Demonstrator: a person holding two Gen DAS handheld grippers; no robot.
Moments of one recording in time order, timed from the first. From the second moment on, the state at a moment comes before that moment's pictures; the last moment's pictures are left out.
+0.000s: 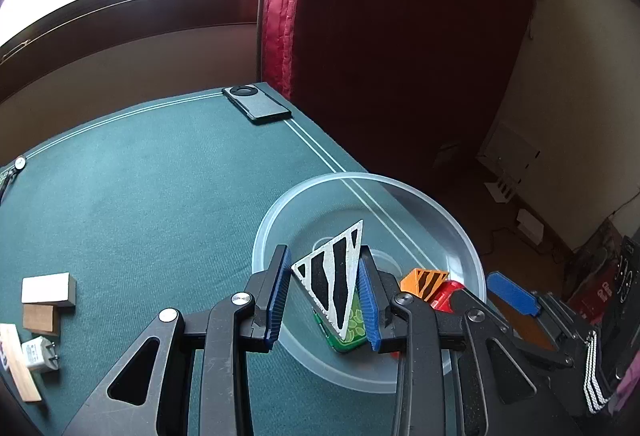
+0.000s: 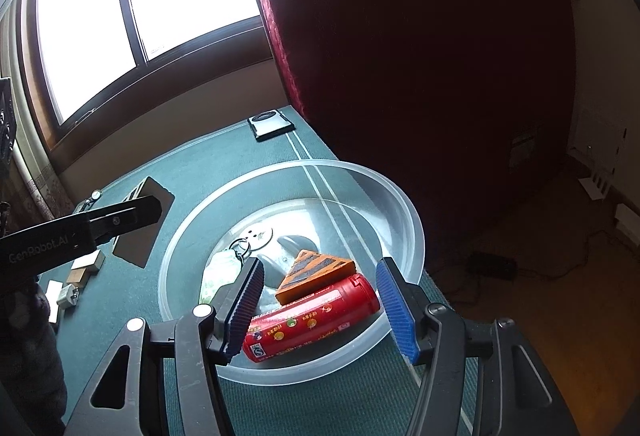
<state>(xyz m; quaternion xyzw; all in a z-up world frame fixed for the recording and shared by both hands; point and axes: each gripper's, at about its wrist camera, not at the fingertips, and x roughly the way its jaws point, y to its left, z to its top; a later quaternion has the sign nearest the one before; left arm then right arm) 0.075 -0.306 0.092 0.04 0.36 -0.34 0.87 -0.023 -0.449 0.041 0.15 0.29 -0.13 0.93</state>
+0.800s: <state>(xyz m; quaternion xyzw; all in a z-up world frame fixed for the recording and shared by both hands) 0.087 -0.287 0.077 0.03 0.37 -0.29 0.88 -0.025 -0.441 0.041 0.15 0.30 -0.12 0.94</state>
